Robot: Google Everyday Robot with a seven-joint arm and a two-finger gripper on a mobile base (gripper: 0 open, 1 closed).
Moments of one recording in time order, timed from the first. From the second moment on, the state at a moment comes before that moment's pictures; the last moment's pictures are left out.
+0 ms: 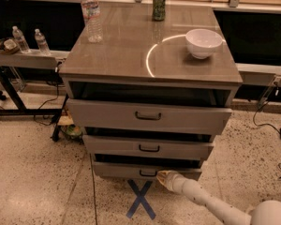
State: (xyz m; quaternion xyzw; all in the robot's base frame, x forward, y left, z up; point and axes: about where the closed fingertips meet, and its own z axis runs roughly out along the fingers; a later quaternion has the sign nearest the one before) arm 0.622 -0.130 0.177 -0.58 0.68 -0.01 0.45
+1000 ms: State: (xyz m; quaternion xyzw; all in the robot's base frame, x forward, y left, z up) arm 0.623 -0.164 0.174 -0.57 0.70 -0.04 0.43
